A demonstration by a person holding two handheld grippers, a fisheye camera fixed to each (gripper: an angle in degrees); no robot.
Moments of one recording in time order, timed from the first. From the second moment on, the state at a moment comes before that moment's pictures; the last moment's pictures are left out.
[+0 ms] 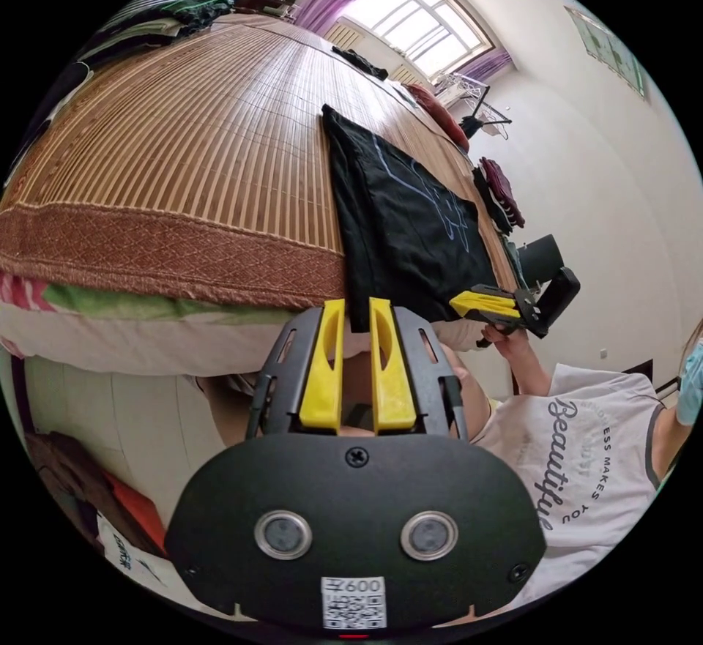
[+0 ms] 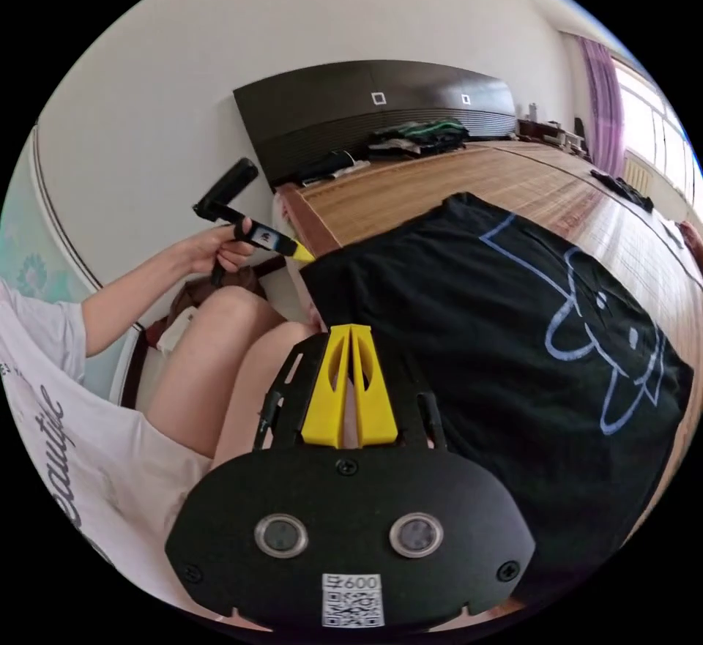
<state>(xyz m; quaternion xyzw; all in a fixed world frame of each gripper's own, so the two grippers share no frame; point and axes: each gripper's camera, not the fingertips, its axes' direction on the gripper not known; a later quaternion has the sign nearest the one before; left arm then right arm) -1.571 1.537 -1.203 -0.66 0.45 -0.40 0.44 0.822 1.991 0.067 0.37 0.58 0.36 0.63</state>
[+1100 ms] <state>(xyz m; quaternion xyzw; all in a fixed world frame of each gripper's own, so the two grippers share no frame) -1.721 1.613 -1.167 -0.56 0.48 -0.60 0.29 0.995 2.202 0.307 0.20 0.82 0.26 0.47</state>
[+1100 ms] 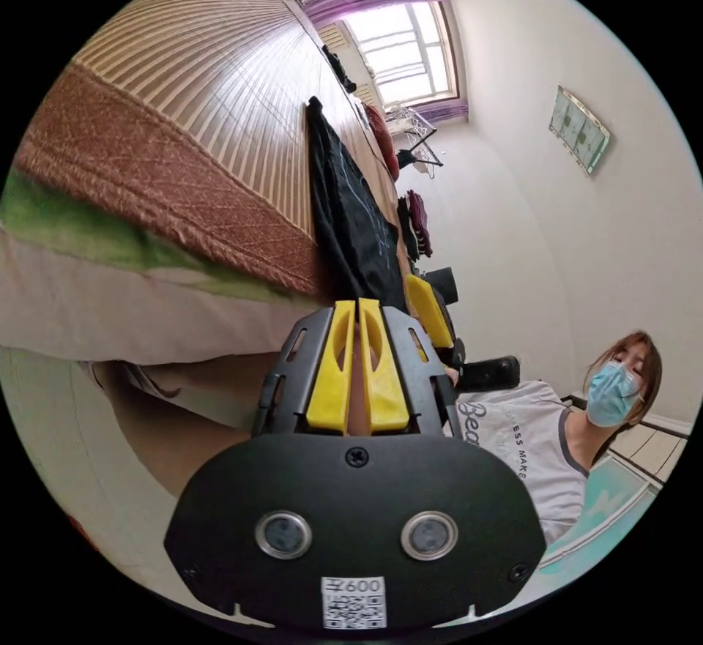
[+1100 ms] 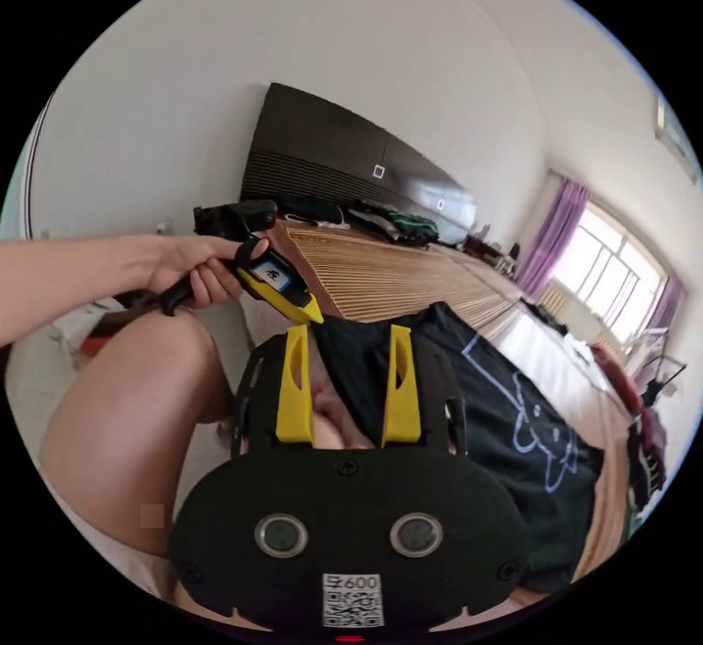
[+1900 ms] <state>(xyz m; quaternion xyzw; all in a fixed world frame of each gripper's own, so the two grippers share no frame) -1.753 1.516 -1.184 -0.62 0.44 -0.56 0.33 1.118 2.298 0.402 0.10 0.85 0.25 0.46</state>
